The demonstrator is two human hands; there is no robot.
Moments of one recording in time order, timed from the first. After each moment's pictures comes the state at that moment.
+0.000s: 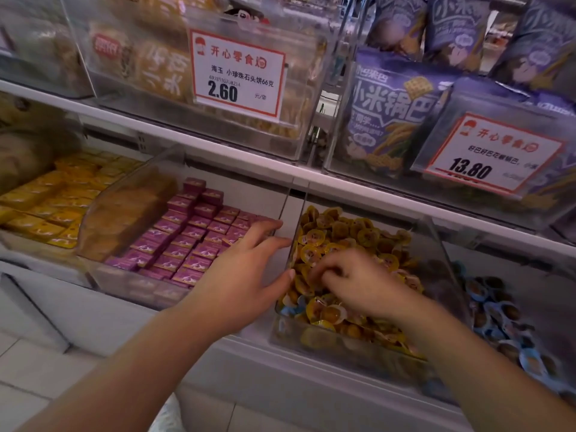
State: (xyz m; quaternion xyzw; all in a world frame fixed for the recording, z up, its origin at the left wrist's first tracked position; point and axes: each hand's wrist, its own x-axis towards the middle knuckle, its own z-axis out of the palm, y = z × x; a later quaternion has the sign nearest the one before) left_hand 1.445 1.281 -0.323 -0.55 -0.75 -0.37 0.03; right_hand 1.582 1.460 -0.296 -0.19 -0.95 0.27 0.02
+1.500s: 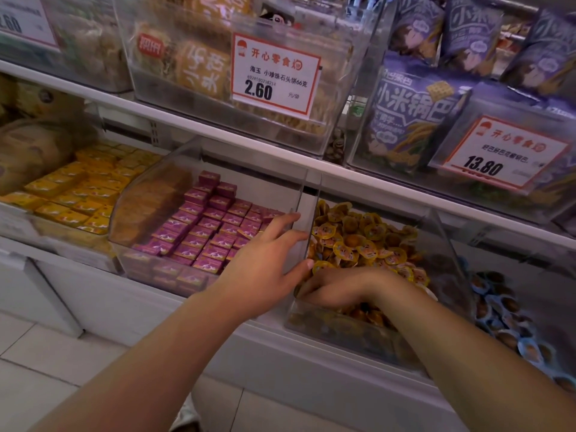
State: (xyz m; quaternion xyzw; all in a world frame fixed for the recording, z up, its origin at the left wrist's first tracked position) left_hand 1.448 1.279 -0.322 -0.55 -0.75 -0.37 0.00; right_hand 1.546 1.435 -0.304 -0.14 -0.90 0.24 -0.33
